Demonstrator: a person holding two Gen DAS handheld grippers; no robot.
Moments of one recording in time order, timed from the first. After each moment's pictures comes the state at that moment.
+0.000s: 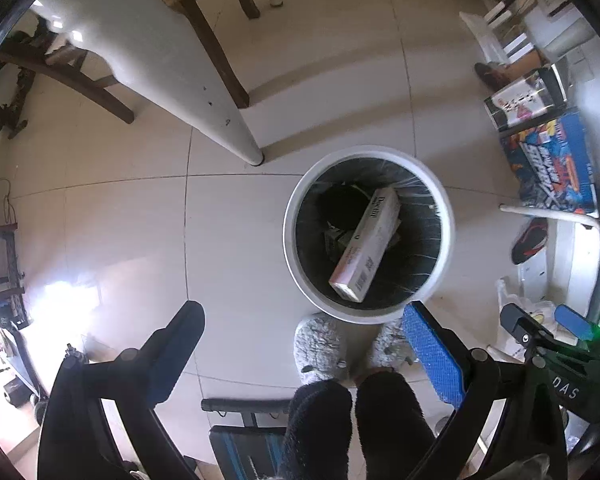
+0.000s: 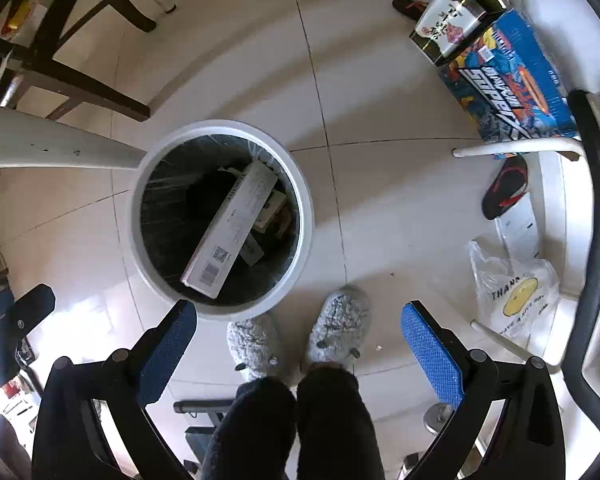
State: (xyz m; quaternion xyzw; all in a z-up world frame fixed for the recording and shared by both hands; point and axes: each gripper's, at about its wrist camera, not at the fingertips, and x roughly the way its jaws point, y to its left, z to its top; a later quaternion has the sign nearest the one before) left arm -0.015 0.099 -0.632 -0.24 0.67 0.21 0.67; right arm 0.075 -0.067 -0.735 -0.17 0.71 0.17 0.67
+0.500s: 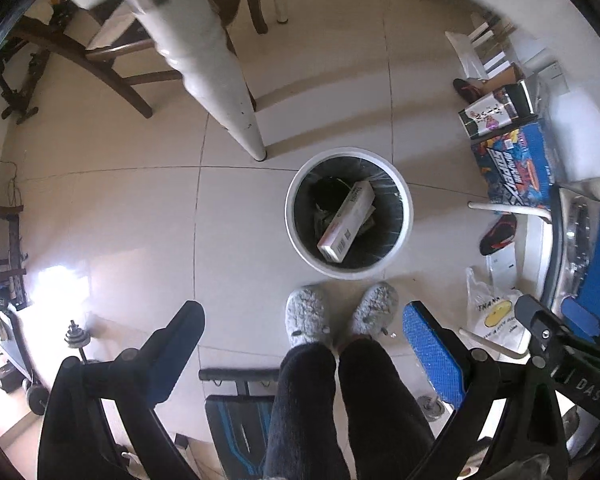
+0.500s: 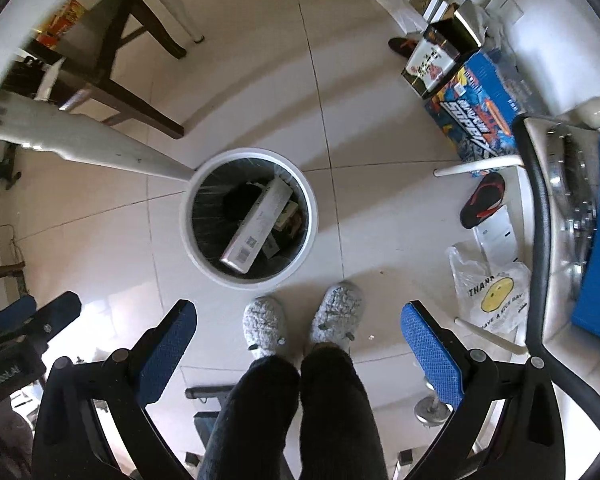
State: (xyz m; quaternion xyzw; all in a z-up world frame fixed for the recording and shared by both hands) left arm -0.060 0.084 -0.515 -0.26 0.66 0.21 0.67; right arm 0.034 -0.079 -0.580 -0.16 0.68 0.19 0.69
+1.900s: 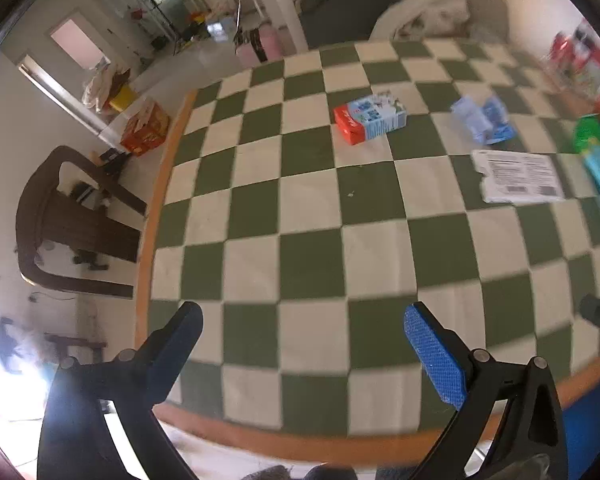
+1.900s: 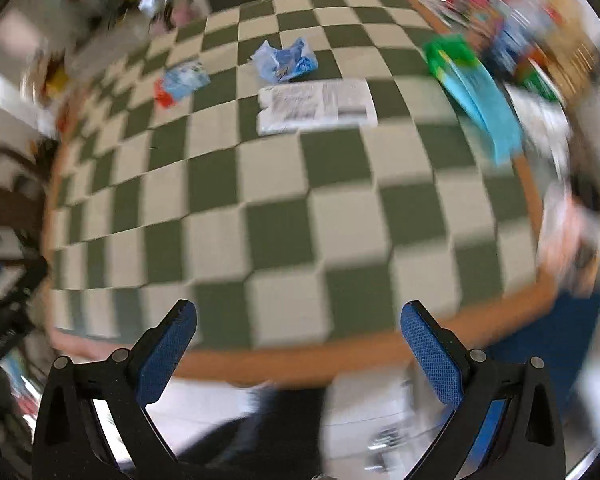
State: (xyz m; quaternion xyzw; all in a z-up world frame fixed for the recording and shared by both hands) left arm 0.293 0.114 -0.272 -0.06 0.56 0.31 0.76; right arm 0.387 -0.061 -0.290 -0.20 0.61 0.22 0.74
